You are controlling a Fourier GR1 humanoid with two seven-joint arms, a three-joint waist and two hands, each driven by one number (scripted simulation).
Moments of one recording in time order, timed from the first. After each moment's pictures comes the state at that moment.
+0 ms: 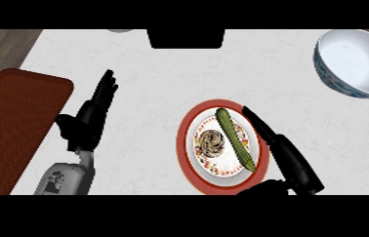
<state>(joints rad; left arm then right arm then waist) -0.17 0.14 -0.11 -1.50 0.03 0.14 0.06 0.06 -0.19 0.28 -1.80 0.40 0.14 0.13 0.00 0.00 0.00</state>
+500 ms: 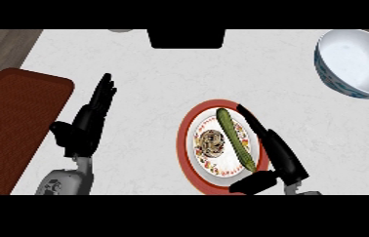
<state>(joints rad) -0.13 0.11 -0.09 -1.55 0.01 0.11 0.07 0.01 -0.12 0.24 -1.64 0.40 0.15 0.07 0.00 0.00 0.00</state>
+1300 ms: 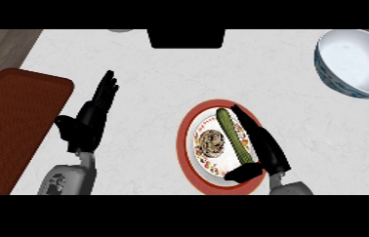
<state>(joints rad) -0.16 0.08 -0.06 -1.52 -0.02 0.08 0.08 -0.06 -0.08 0.24 -1.40 0.60 0.03 0.01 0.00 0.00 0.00</state>
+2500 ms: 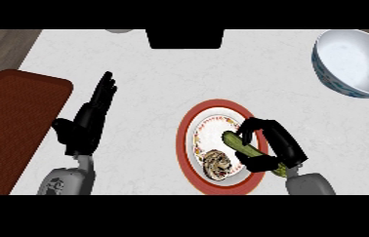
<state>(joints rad) -0.14 0.06 -0.05 -1.56 -0.05 0.07 0.10 -0.11 -0.16 0.16 -1.37 0.55 0.15 -0.22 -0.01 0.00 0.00</state>
